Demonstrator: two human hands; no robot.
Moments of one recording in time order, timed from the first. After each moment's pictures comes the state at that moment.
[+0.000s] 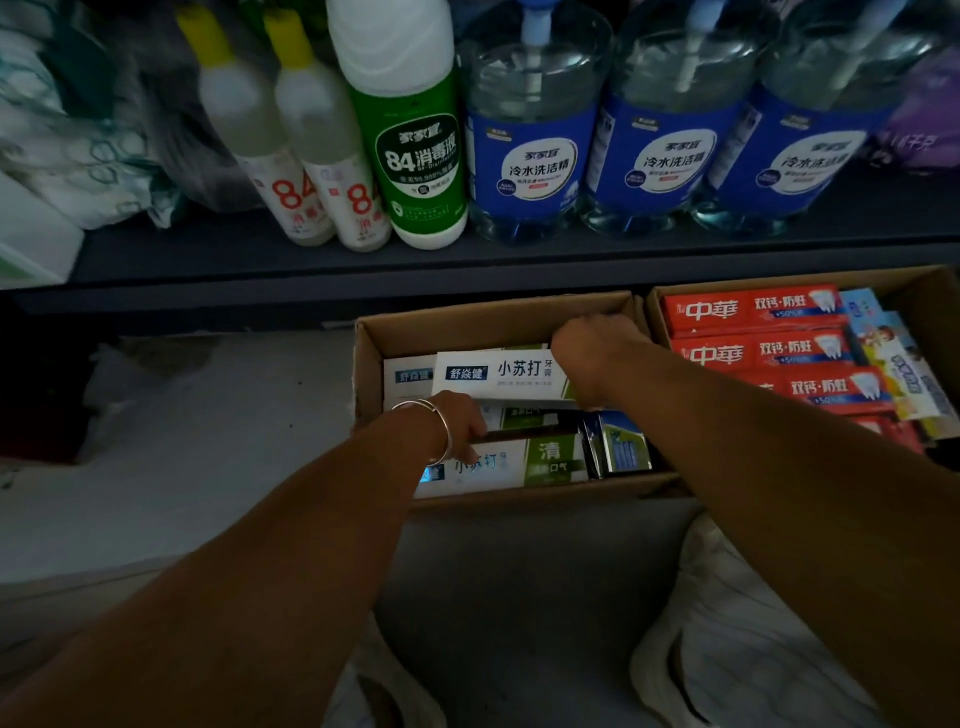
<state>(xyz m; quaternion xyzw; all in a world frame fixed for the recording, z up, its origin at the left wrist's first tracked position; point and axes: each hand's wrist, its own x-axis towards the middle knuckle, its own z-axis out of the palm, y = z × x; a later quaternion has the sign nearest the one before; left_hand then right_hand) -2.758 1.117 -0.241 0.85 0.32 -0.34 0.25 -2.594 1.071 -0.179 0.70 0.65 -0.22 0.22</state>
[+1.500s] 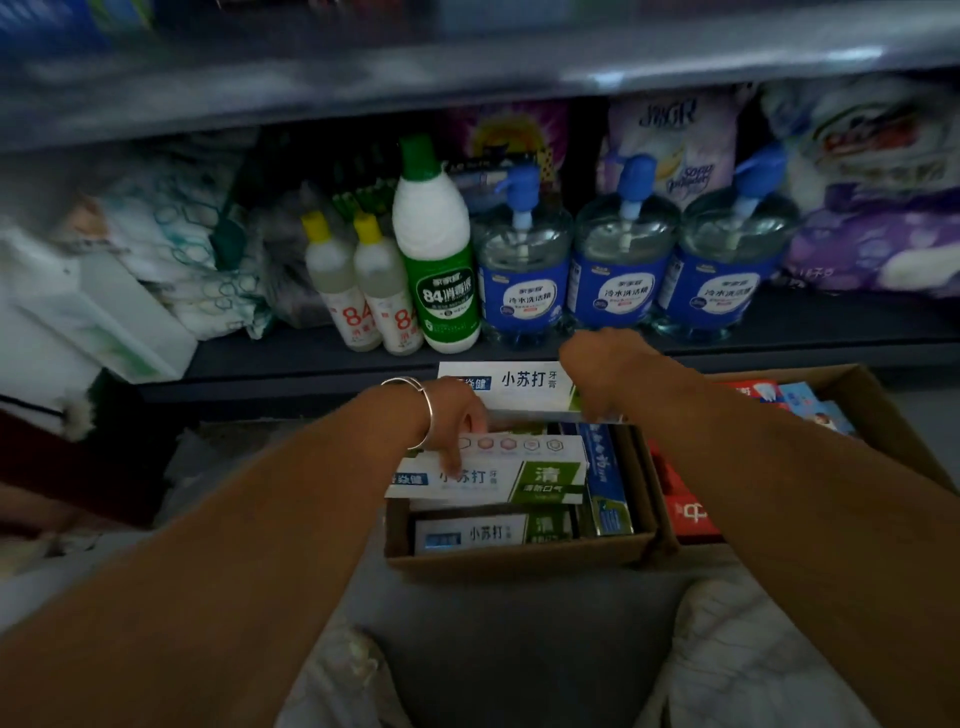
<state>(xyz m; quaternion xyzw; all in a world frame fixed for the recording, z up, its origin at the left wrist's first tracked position) -2.756 1.131 -0.084 0.88 0.31 -0.31 0.18 -2.587 1.056 -0.060 0.69 0.68 -0.07 0.22</state>
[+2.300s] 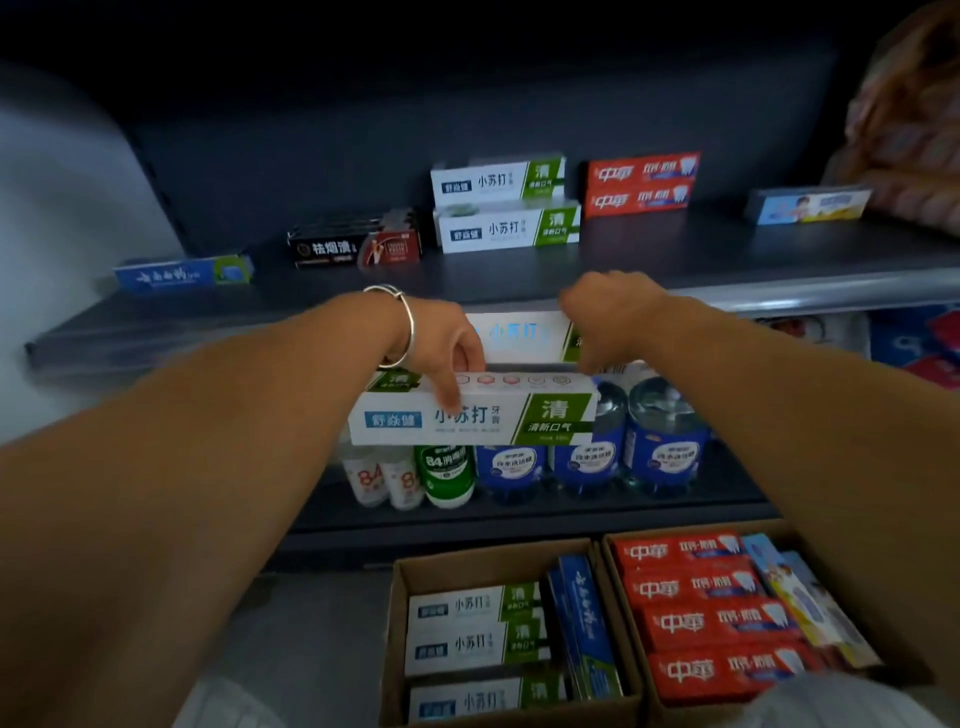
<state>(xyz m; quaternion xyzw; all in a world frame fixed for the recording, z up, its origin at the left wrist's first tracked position) -2.716 1.157 0.166 0.92 0.35 -0.16 0.11 -2.551 1.063 0.161 0.73 0.67 0.09 0.10</state>
